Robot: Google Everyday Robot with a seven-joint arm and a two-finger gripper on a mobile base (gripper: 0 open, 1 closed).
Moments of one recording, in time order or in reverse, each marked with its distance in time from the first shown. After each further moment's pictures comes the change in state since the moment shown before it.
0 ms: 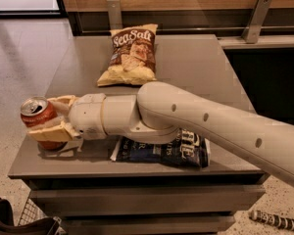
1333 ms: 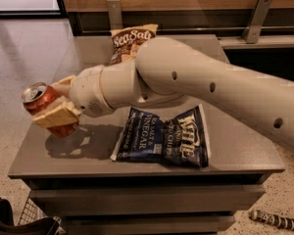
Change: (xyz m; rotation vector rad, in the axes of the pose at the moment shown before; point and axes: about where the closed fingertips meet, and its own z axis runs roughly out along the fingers) arm -0.030 -0.014 -0.024 -0.003 0.227 -0.045
